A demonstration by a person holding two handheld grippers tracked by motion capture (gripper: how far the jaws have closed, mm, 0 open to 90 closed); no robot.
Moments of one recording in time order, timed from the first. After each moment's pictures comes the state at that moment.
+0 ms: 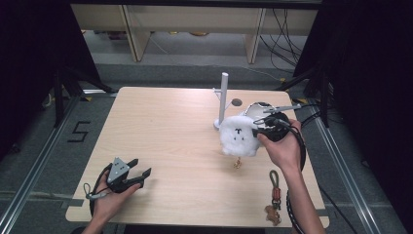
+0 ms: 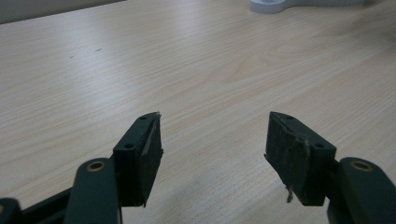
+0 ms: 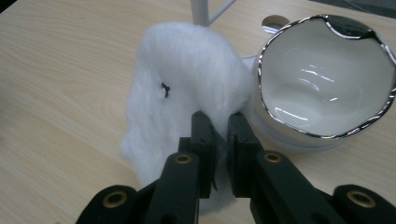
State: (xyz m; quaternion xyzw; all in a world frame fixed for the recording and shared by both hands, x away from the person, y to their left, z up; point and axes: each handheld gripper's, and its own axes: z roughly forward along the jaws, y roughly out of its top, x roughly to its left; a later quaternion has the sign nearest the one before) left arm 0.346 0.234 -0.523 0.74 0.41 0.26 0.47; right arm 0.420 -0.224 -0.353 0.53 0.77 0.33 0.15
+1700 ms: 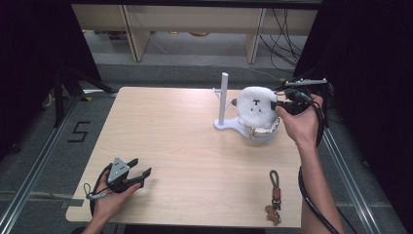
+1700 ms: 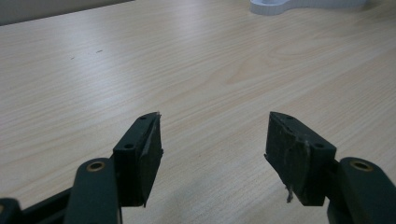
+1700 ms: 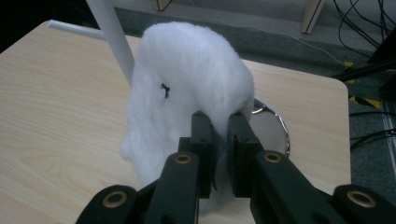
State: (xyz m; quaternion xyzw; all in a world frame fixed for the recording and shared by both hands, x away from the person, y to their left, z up) left arm 0.347 0.234 -0.523 0.74 0.41 0.27 0.47; right arm 0.463 -0.268 -0.303 0.53 0.73 0.37 0.23
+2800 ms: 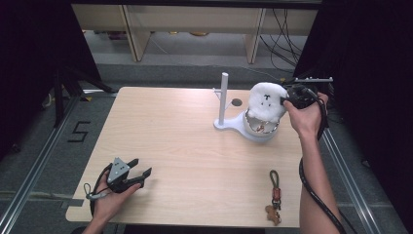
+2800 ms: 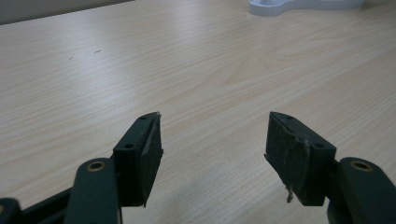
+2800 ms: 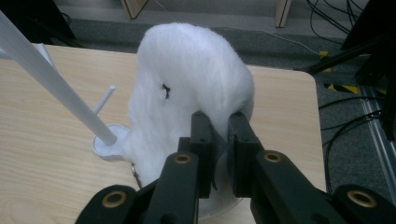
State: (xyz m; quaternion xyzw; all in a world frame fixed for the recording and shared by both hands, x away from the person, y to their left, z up) left arm 0.346 0.233 -0.523 0.73 0.41 0.26 0.48; right arm 0.496 -0.300 -0.325 0.59 0.69 0.36 0.24
